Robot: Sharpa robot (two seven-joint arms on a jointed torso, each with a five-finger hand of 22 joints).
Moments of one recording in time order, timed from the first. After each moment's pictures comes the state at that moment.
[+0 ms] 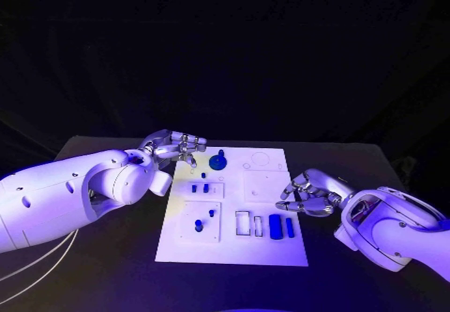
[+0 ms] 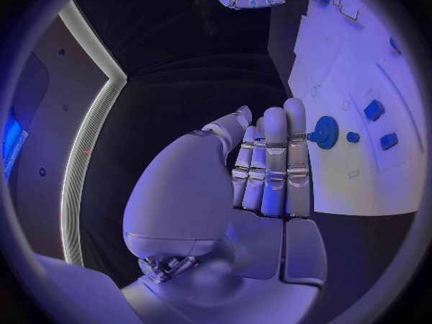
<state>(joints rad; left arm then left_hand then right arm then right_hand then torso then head) 1.22 -0.91 -0.01 1.57 -0.16 -0.31 0.10 1.43 -0.15 0.41 0.02 0.05 1.04 0.18 0.07 0.13 1.08 0.10 0.30 0.18 1.21 0.02 0.89 0.54 0.17 1.11 0.10 0.79 0.59 1.15 -1.11 -0.12 1.93 -1.26 -0.44 -0.30 1.27 -0.09 0.01 0.23 0.30 1.07 0.09 0.23 0.25 1.40 0.01 1.25 1.25 1.46 -0.06 1.42 1.29 0.04 1.46 0.05 1.43 1.31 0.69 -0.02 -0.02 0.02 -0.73</state>
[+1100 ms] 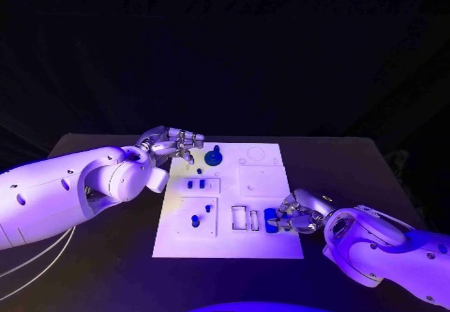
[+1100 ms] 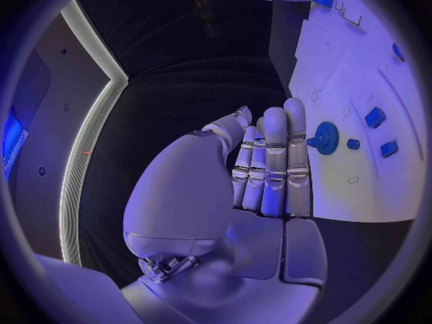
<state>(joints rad) 1.22 -0.91 -0.01 1.57 -0.16 -0.30 0.10 1.42 -0.14 0.41 0.02 0.05 1.03 0.18 0.08 0.13 1.08 0.10 0.30 0.18 1.21 0.02 0.89 0.53 0.17 1.11 0.10 0.78 0.59 1.03 -1.03 -0.13 1.89 -1.40 -0.46 -0.50 1.23 -0.07 -0.08 0.29 0.30 1.05 0.09 0.26 0.31 1.40 0.01 1.26 1.28 1.46 -0.06 1.43 1.31 0.05 1.46 0.05 1.45 1.31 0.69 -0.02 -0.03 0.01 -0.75</state>
